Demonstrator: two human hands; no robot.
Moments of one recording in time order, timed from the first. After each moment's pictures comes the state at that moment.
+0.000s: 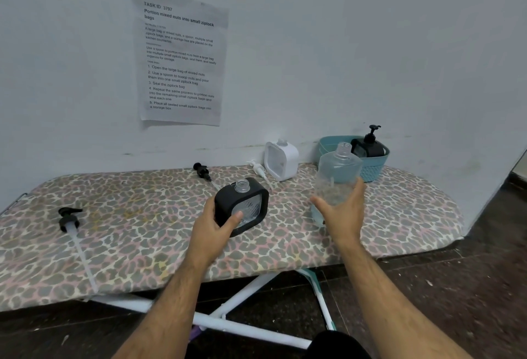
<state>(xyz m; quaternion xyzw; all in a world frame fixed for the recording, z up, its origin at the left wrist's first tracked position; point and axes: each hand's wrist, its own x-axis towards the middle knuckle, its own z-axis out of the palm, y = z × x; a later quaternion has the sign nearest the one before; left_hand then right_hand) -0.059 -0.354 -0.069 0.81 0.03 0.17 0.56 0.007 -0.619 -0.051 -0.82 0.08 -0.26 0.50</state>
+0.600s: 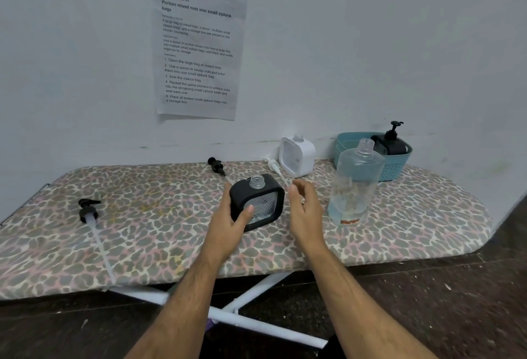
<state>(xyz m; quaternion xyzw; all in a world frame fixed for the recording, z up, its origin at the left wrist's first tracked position) -0.055 -0.351 -0.071 0.81 0.02 0.15 0.57 -0.021 -0.519 -0.044 -0.76 -0.09 -0.17 0.62</state>
